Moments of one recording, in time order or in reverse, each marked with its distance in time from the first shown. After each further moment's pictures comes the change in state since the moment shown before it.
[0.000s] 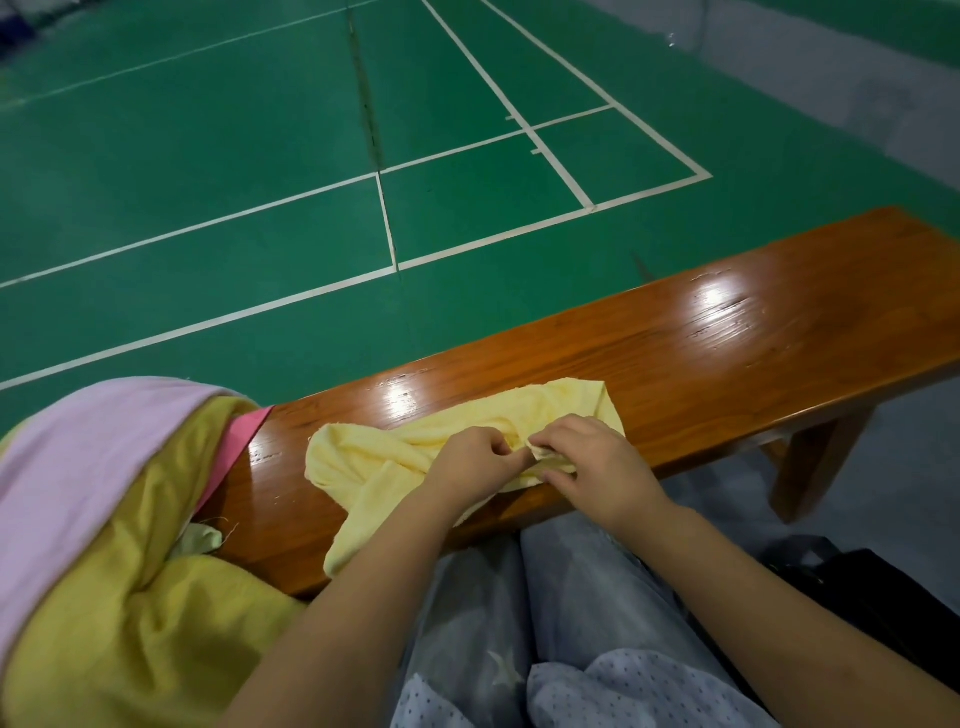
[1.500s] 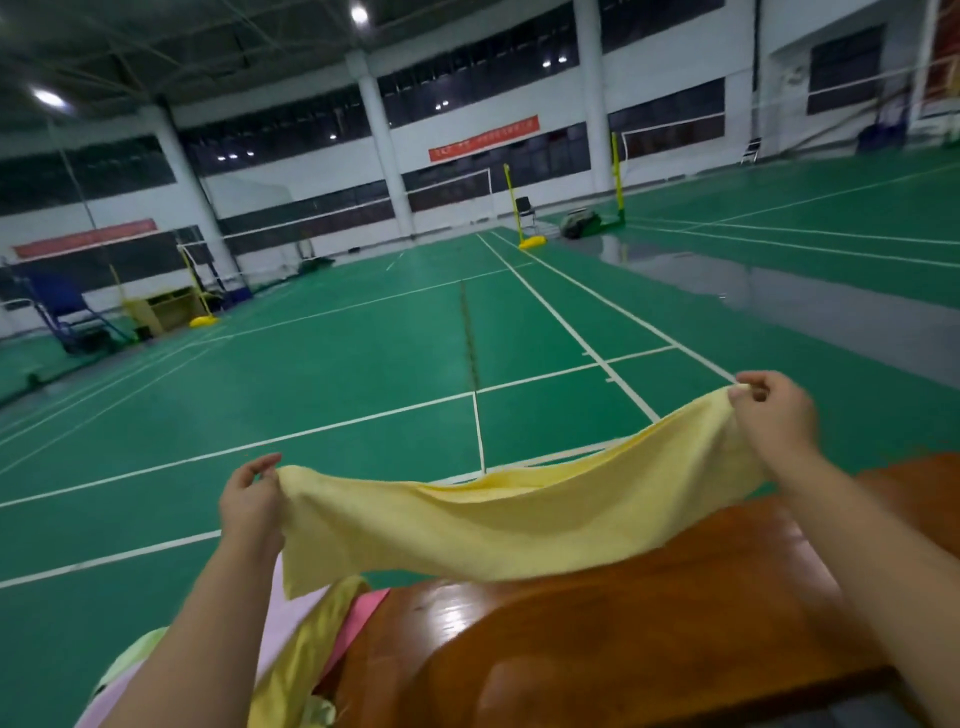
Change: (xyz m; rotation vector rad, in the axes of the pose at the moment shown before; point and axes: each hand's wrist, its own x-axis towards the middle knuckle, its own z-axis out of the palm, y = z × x) left_hand -0.074 -0.138 -0.290 -0.999 1.152 -0.076; right_hand 0.106 -0.018 -0.207 0.407 0.808 0.392
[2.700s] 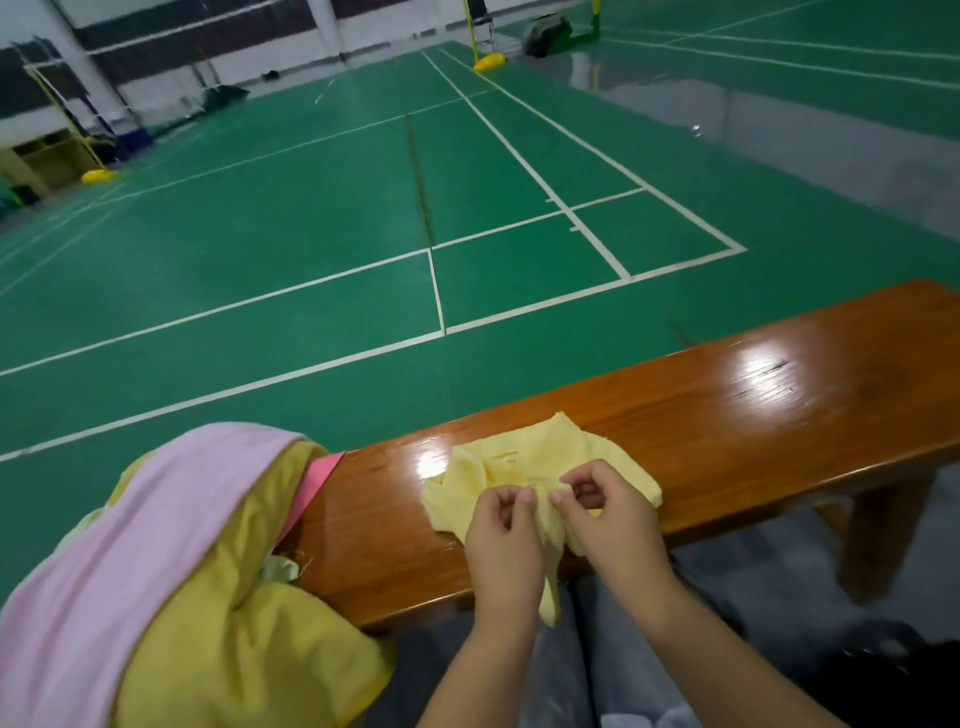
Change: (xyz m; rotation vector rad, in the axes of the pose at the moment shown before) left_hand -0.298 -0.090 0.090 0.218 -0.483 -0.248; right_hand -0.231 0.068 0.055 0.008 -0.493 0.117
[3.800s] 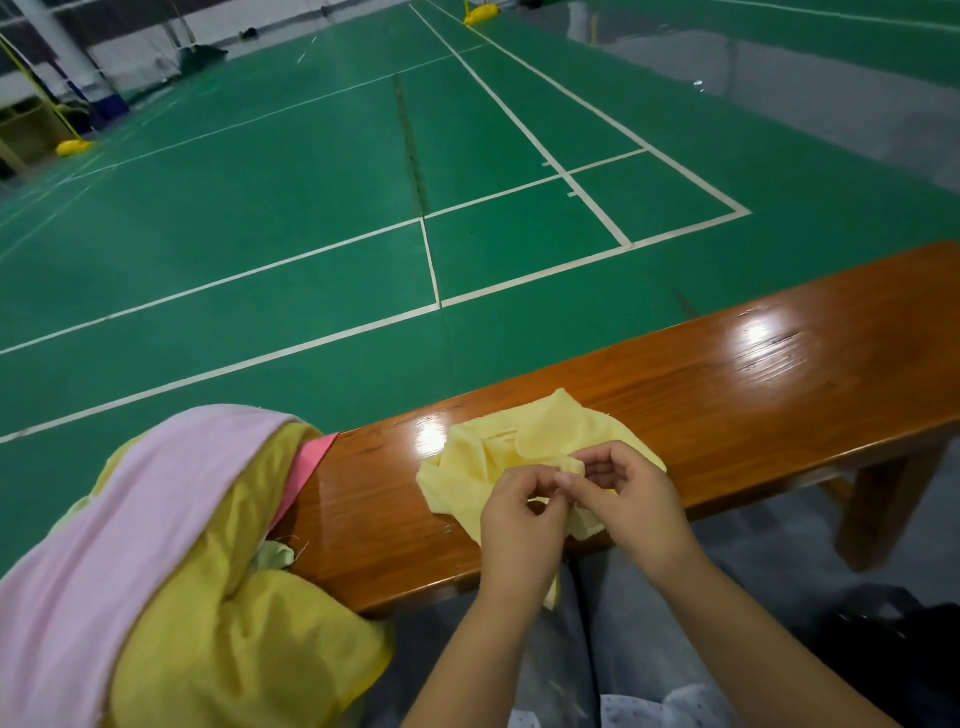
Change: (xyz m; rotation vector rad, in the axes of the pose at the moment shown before) left_hand 0.011 -0.007 0.005 0.169 -0.248 0.152; right_hand 0.015 0.020 -0.007 0.226 -0.093 0.111
